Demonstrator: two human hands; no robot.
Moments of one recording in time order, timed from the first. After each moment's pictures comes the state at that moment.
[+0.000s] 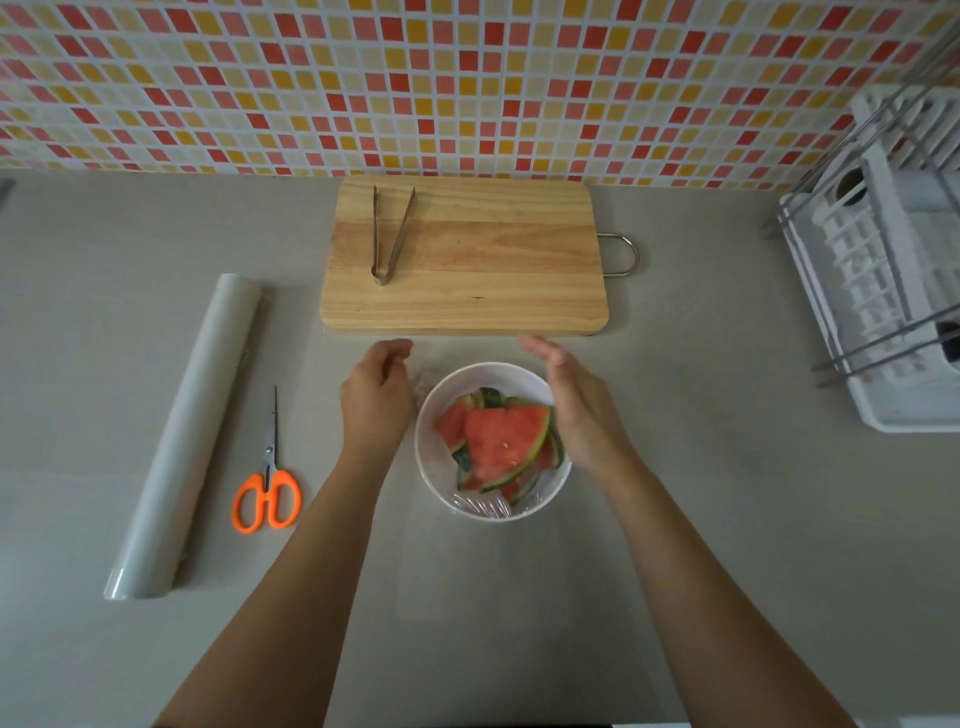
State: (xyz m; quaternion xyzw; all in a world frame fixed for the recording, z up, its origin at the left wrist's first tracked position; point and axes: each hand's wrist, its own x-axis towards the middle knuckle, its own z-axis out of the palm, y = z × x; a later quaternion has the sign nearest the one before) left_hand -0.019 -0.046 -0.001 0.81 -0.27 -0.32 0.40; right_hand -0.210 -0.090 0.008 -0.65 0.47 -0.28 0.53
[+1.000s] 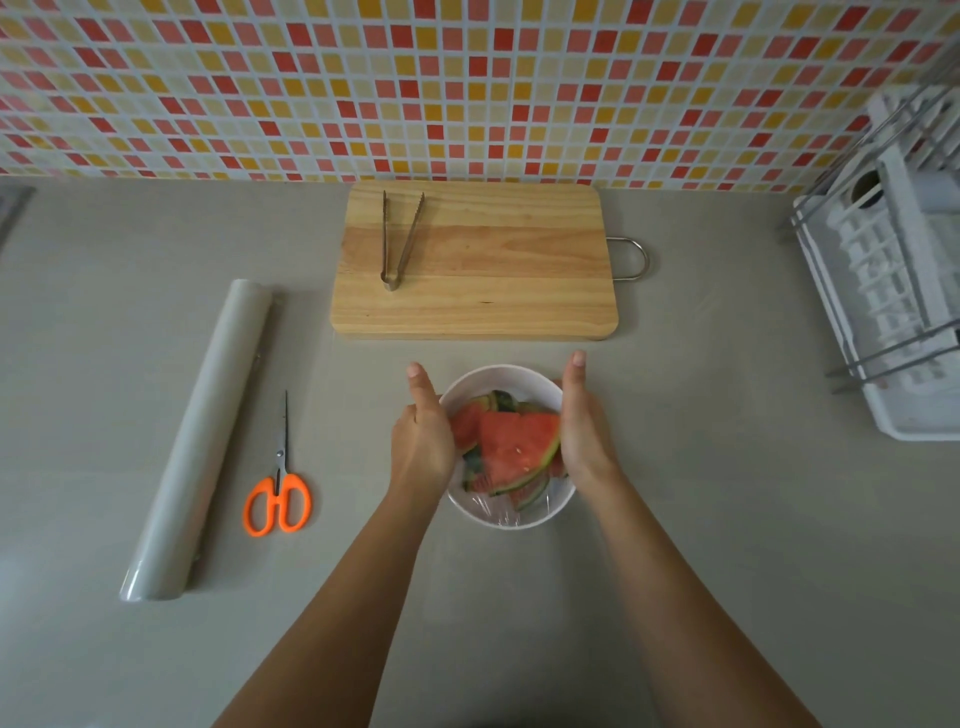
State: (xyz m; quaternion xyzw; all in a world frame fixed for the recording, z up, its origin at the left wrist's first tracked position) left_hand -0.060 -0.032 -0.005 0.79 -0.14 -0.45 0.40; right_hand -0.193 -0.087 -0.014 -0.51 0.63 -0.25 0.54
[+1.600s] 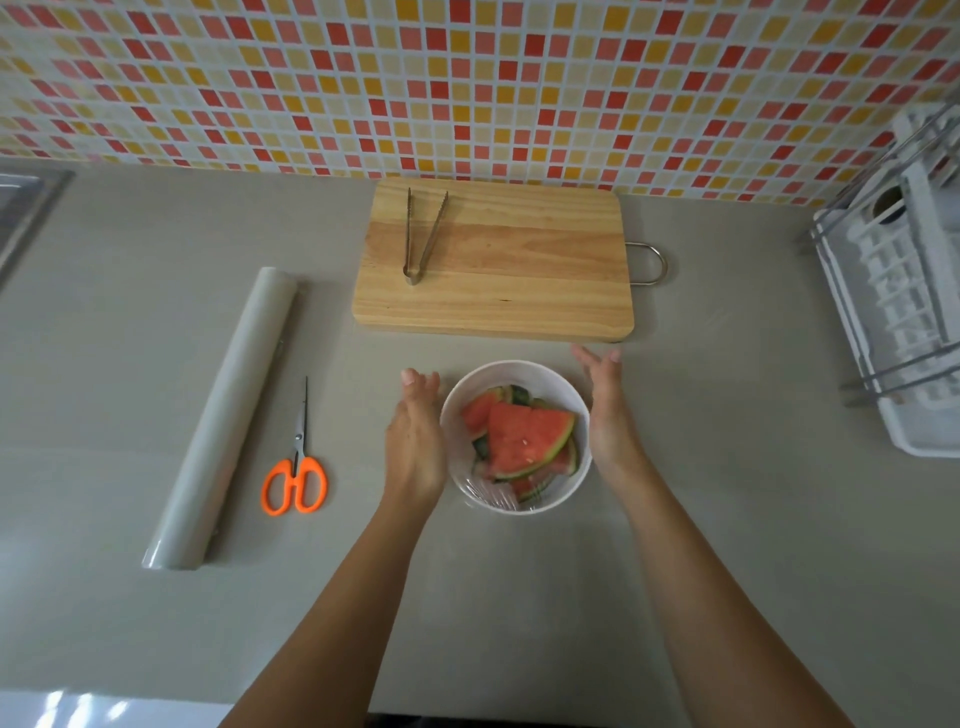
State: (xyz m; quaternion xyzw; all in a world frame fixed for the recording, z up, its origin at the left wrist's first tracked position) left_hand -0.048 -0.008 -0.012 0.75 -0.23 -0.41 0.47; right_hand -0.202 -0.097 -0.017 -0.49 0.57 -0.30 0.59
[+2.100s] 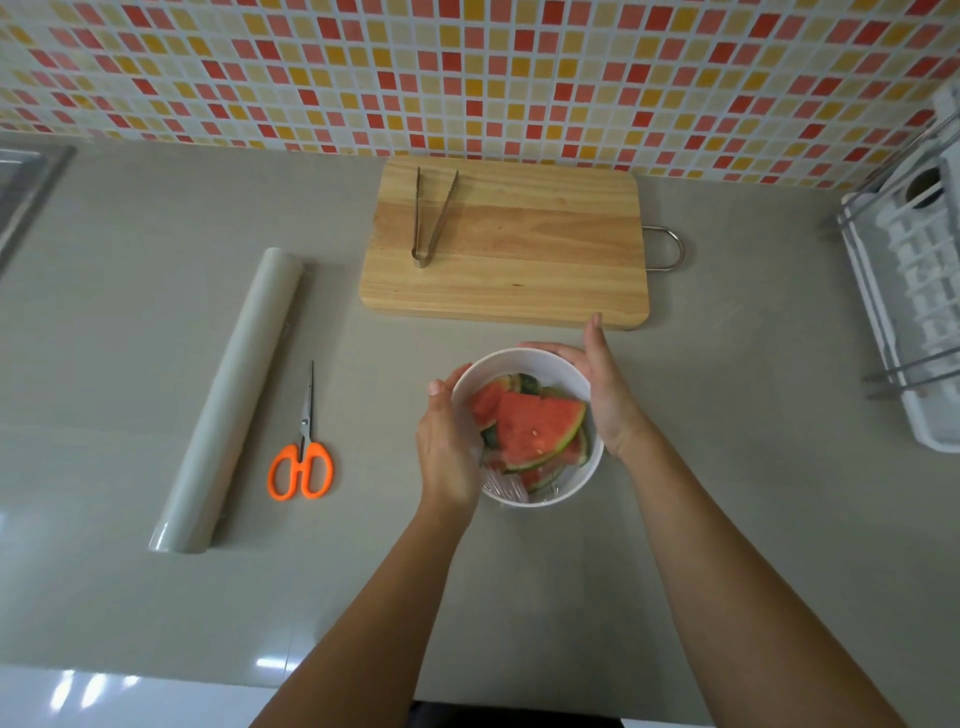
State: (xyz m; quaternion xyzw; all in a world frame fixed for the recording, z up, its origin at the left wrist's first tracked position) left_hand -0.075 -0.005 -0.021 0.59 -0.15 -0.46 0.64; right_hand -0.189 -0.113 -0.012 -0.45 0.46 -0.20 0.74
